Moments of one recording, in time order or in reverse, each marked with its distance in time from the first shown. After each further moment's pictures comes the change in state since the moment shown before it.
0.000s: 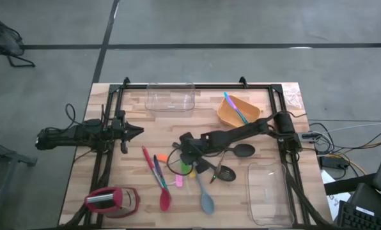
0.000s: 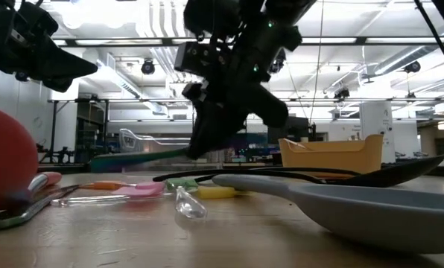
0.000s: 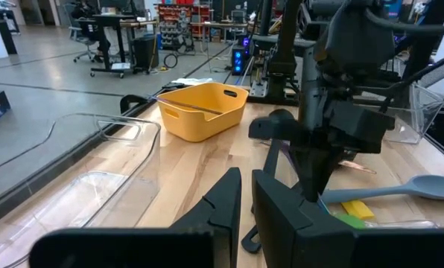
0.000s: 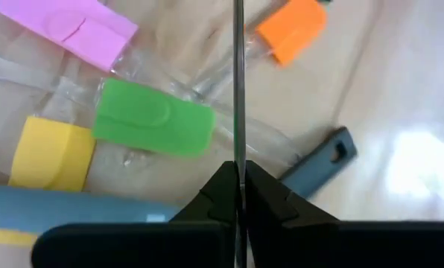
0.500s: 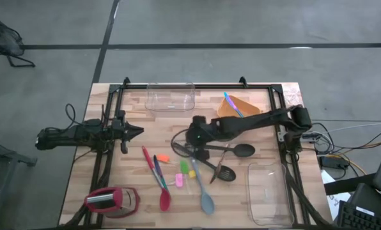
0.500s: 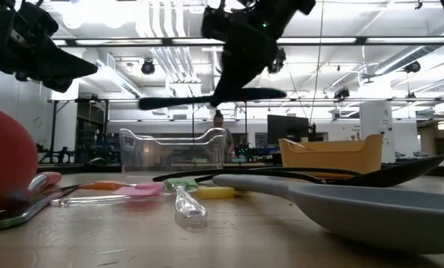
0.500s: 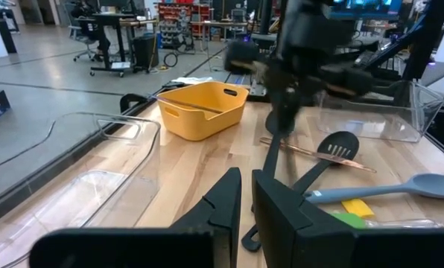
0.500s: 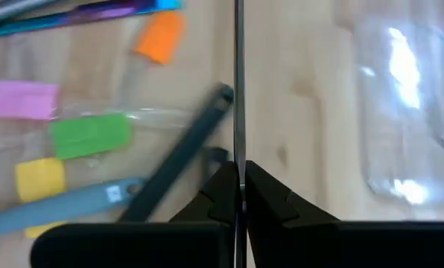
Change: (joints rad) left arm 0.000 0.001 0.000 -0.003 0.000 0.000; right arm -0.068 -0.217 -0.014 -0.156 0.101 0.375
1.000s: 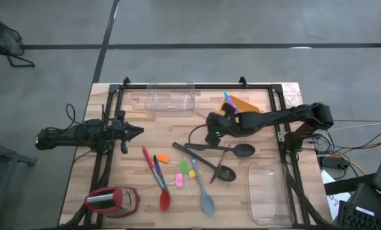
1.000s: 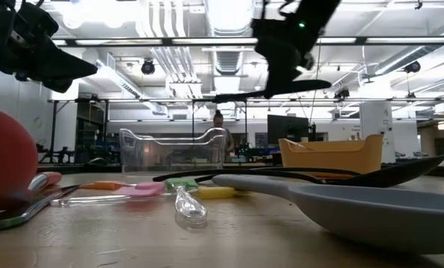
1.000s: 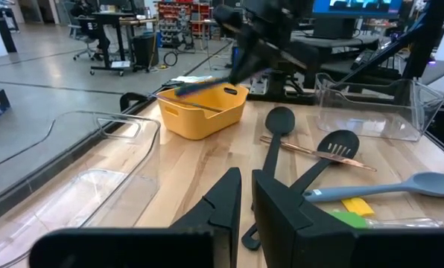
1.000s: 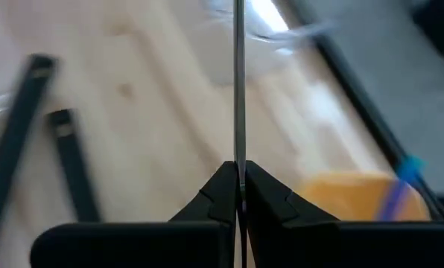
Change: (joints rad) left arm 0.000 0.000 0.000 -0.004 0.000 0.000; right arm -0.019 -0.265 -0.234 -0.118 0.413 0.419
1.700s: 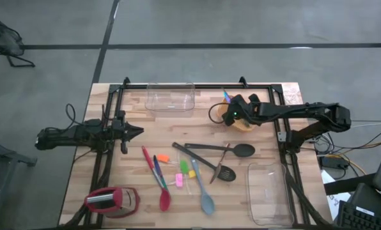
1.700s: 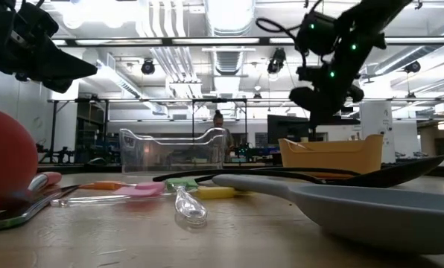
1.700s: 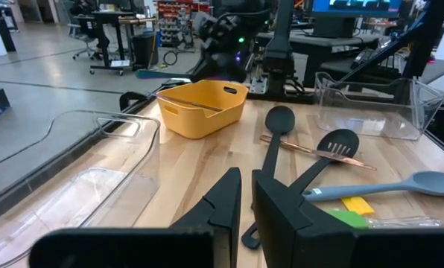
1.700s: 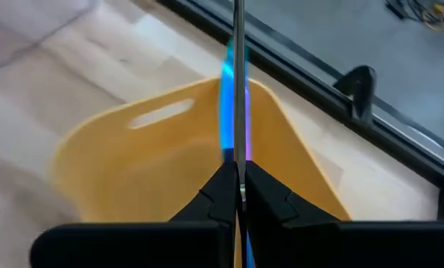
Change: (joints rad) left arm 0.000 0.000 0.000 -0.003 0.000 0.000; right arm -0.316 -0.231 -0.426 0.215 0.076 0.144
